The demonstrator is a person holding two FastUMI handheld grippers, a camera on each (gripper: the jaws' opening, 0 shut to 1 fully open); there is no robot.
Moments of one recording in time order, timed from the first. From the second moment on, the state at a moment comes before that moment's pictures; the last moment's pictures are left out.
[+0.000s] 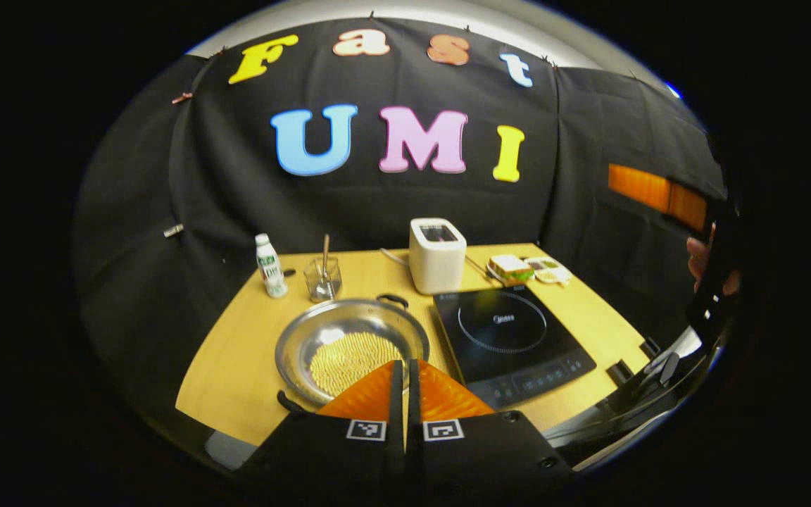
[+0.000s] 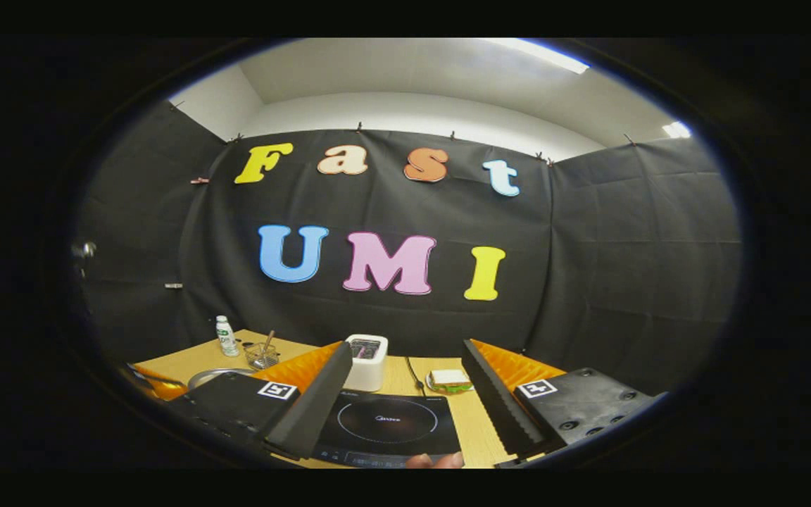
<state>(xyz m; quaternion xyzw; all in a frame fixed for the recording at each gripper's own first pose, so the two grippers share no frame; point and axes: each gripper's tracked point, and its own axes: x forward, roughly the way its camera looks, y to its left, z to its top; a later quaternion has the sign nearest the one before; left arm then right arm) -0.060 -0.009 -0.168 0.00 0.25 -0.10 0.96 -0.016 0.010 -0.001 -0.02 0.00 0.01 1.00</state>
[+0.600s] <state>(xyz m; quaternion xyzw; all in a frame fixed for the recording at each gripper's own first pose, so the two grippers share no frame) -0.066 0.055 -0.290 -0.01 0.43 -0.09 0.90 -0.017 0.014 -0.028 -0.03 0.03 0.01 1.00</state>
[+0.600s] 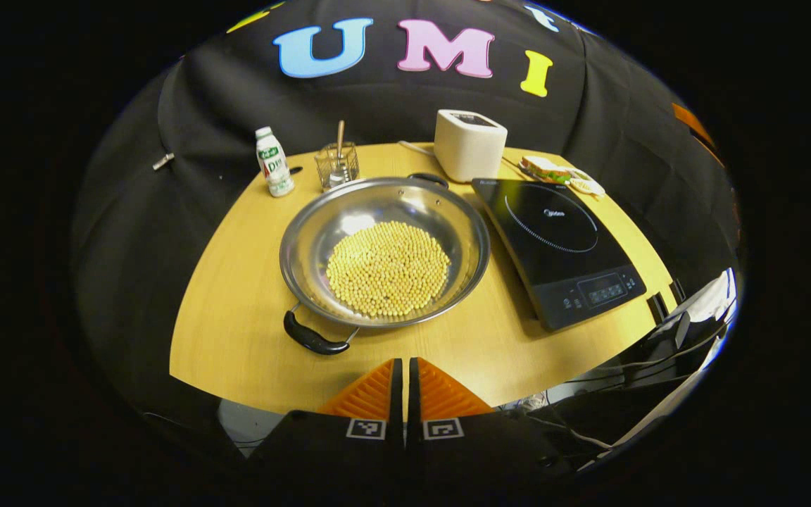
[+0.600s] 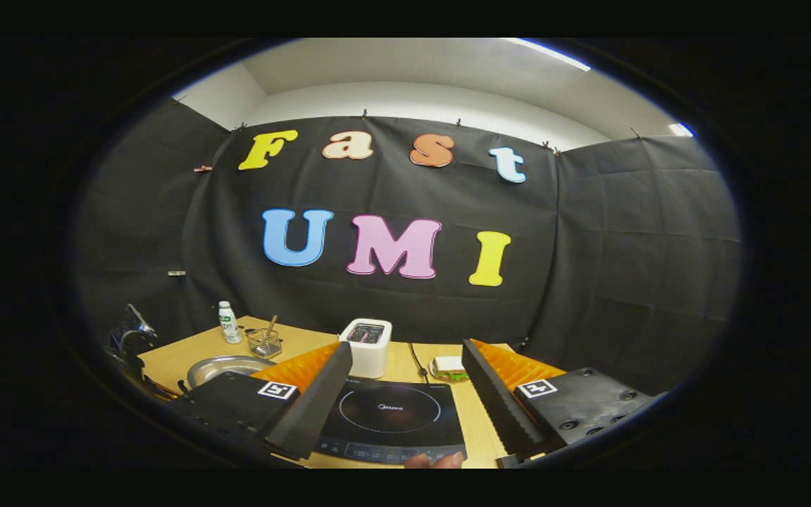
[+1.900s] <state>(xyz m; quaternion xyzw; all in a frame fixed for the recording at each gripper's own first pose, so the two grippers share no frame) -0.004 0.142 -0.340 -0.03 0.48 -0.09 0.87 -0.021 0.007 -0.050 -0.05 0.06 -0.01 1.00</state>
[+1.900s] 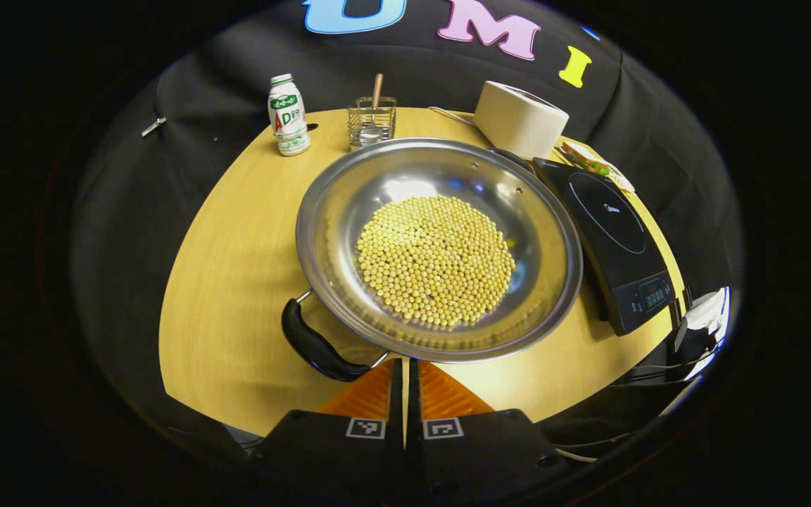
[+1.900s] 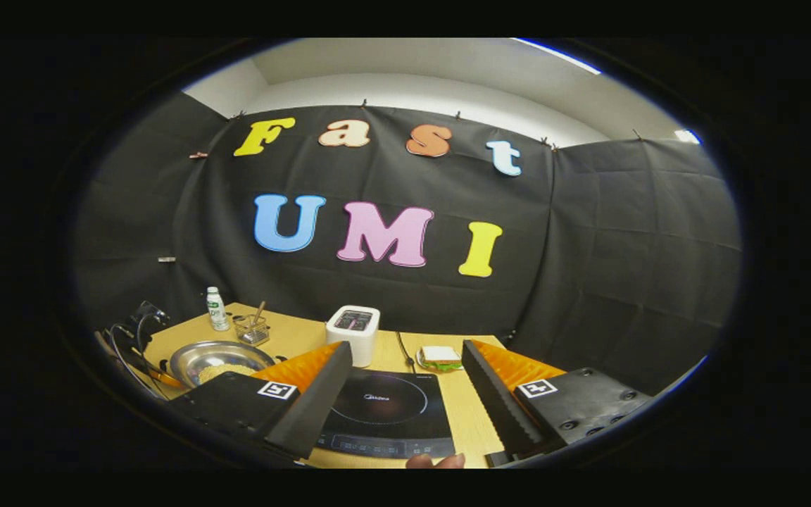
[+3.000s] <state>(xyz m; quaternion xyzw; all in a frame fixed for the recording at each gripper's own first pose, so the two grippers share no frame) 0.098 0.254 -0.365 0.07 0.49 -0.02 0.87 -0.016 0.011 -0.070 -0.07 0.10 -0.02 0.99</state>
